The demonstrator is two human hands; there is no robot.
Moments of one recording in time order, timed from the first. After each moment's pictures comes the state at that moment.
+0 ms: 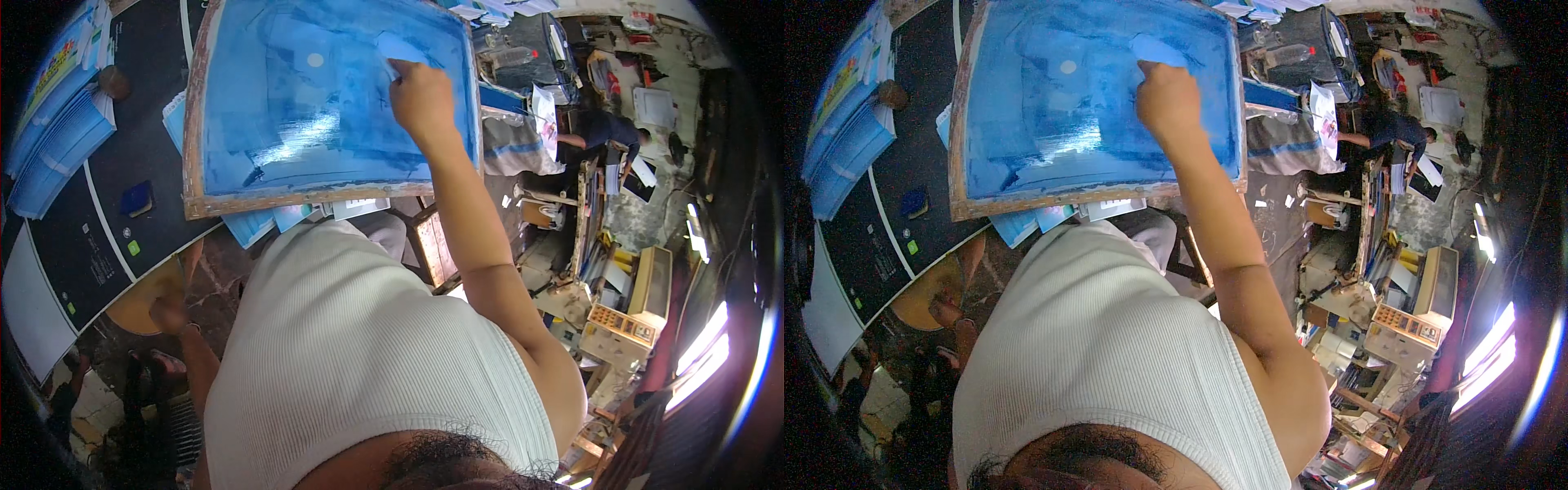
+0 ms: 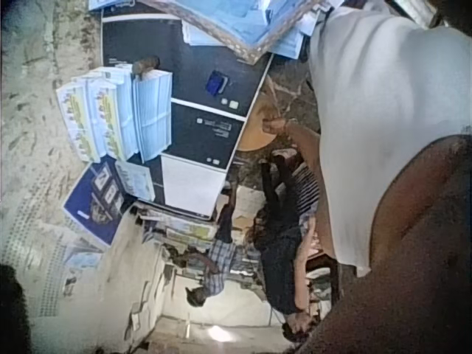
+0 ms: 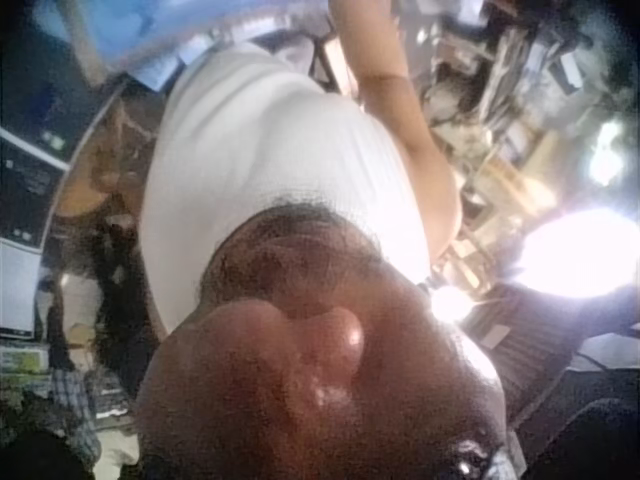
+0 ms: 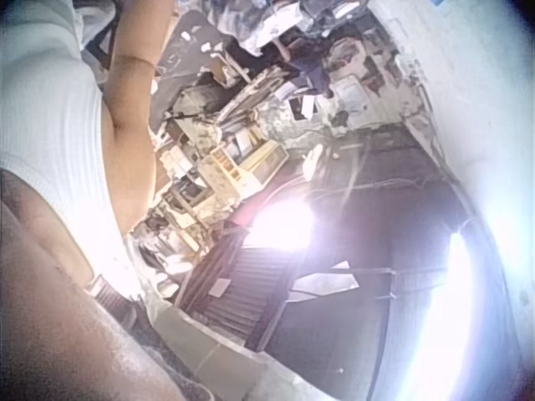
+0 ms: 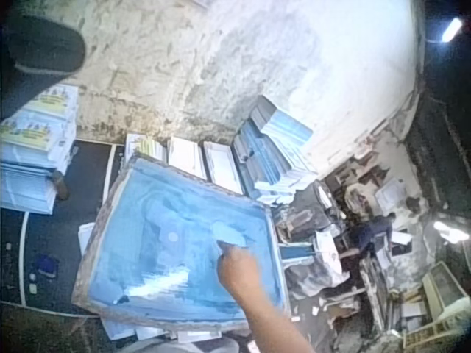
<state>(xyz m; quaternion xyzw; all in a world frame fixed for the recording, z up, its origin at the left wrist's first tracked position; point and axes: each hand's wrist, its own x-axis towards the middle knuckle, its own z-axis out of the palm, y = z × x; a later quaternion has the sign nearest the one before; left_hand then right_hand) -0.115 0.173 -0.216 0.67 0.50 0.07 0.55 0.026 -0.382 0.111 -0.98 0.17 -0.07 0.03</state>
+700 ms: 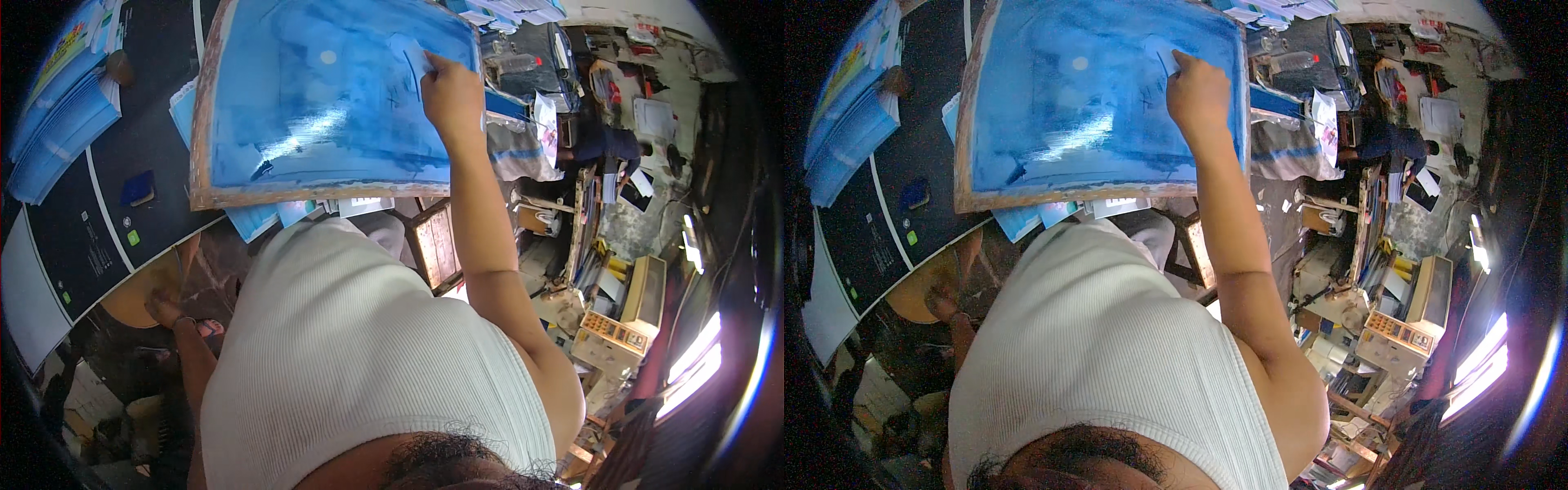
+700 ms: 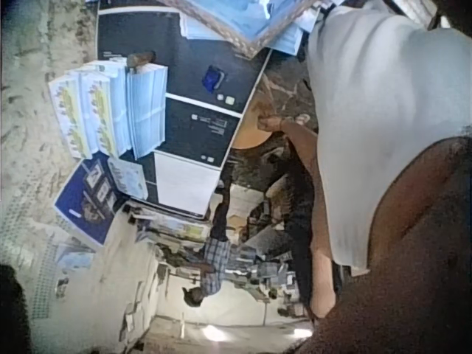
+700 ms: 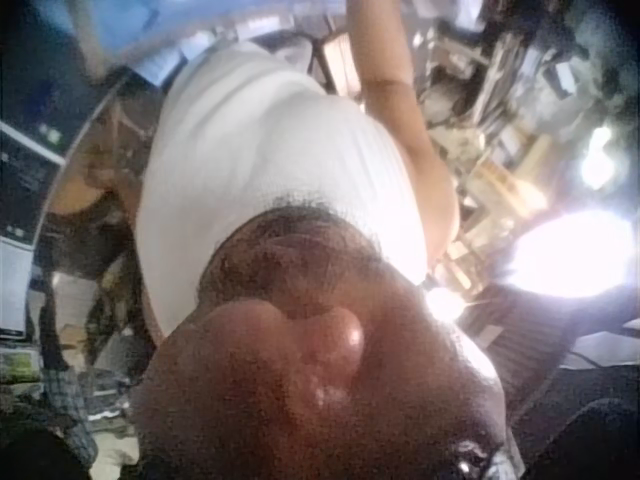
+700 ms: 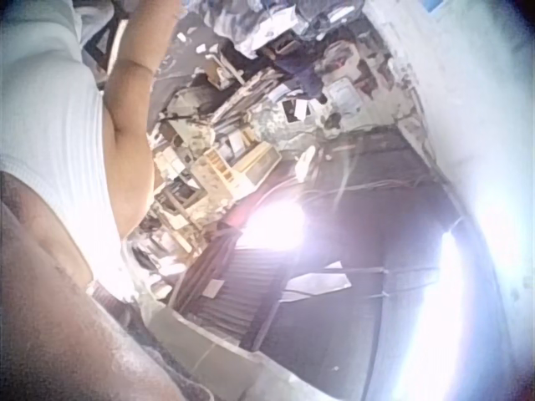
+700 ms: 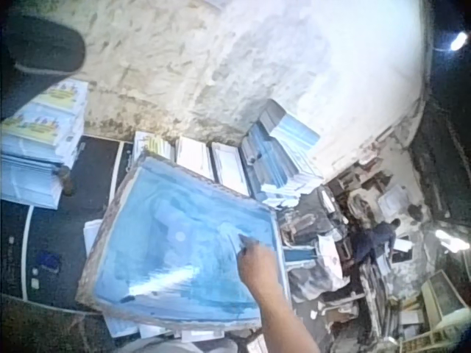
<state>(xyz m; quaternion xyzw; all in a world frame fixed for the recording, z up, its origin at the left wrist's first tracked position) -0.129 0.219 -0.285 0.68 0.48 0.01 0.55 0.029 -0.397 0.123 -0.98 0.17 -0.11 0.01</state>
